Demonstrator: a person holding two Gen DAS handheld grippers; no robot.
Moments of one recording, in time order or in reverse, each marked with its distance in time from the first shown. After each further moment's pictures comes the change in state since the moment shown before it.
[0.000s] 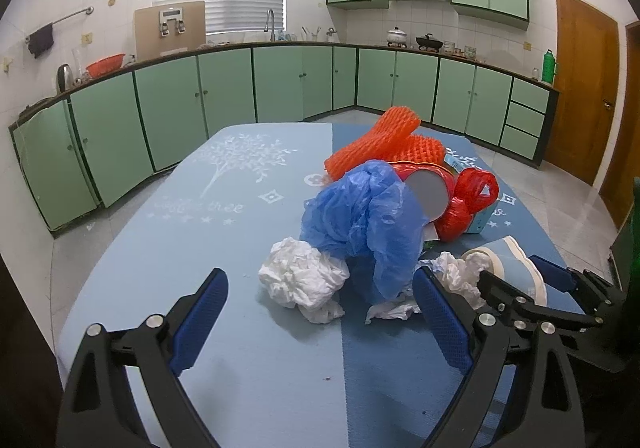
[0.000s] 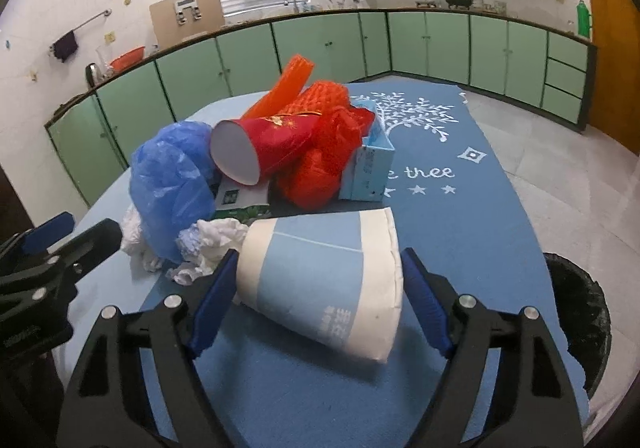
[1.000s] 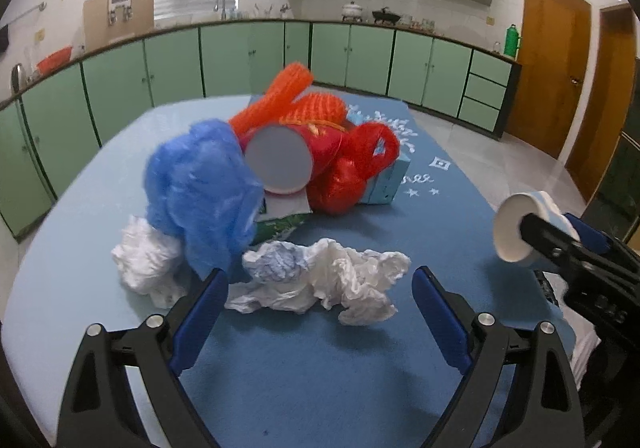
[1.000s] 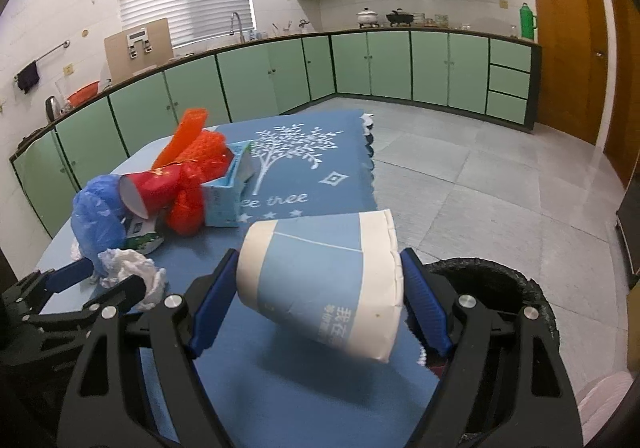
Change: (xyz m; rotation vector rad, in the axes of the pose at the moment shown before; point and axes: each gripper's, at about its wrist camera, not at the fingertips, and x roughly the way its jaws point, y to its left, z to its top) left arm 0.030 -0.093 -0.010 0.047 0.106 -0.144; right arm -0.052 -0.094 -0.003 0.079 -0.094 -0.179
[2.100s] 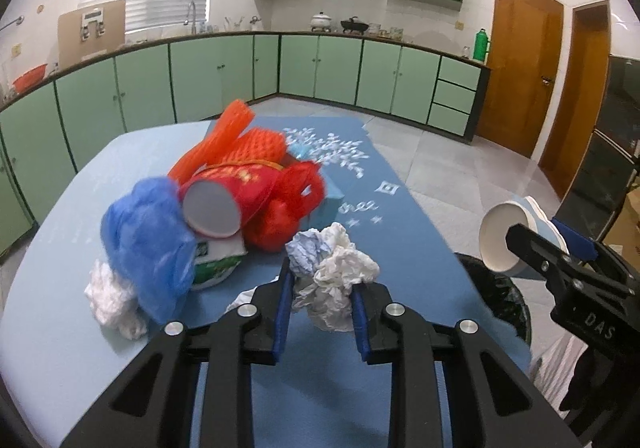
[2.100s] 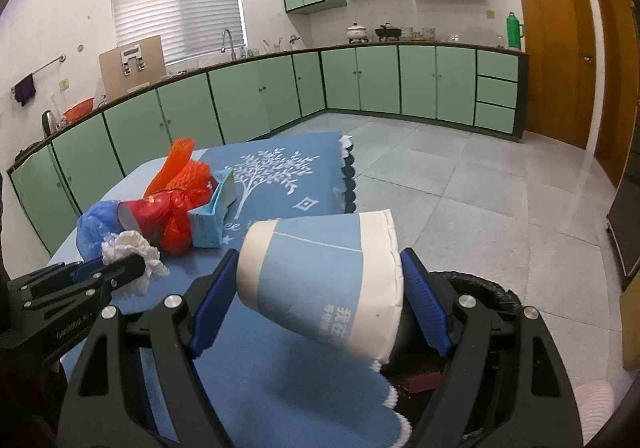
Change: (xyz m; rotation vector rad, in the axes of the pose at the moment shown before) left arm -0.022 -0.036 0.027 0.056 -0.057 -0.106; right arm -0.034 -0.027 0.012 0.019 -0.059 -0.026
